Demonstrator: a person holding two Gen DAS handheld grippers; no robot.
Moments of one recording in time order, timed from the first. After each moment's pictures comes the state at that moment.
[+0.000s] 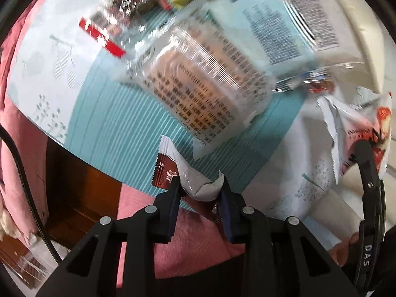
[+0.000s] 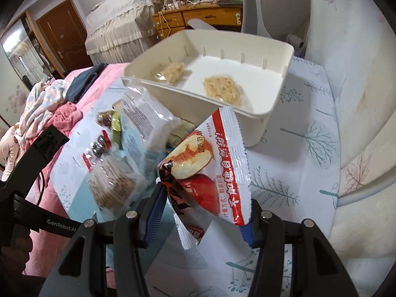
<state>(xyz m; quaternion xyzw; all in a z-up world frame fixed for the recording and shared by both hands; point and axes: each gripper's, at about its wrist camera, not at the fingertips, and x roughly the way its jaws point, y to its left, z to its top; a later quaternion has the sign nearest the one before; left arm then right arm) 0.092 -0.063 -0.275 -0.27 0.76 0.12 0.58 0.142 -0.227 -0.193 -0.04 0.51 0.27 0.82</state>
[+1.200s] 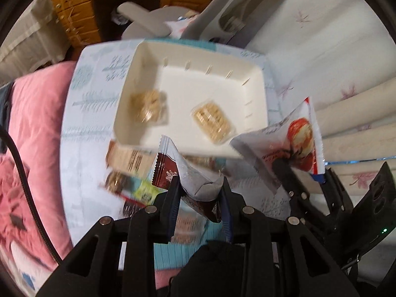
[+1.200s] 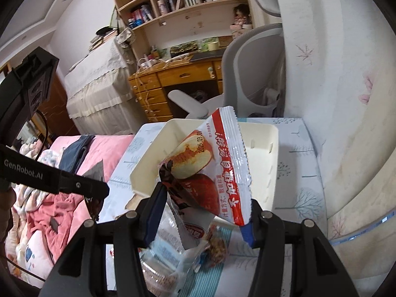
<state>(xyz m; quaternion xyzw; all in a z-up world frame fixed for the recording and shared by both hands) 0.263 -0.050 -0.062 -0.08 0.64 -0.09 0.76 0.199 -0.191 -0.085 0.06 0.41 0.18 0.89</state>
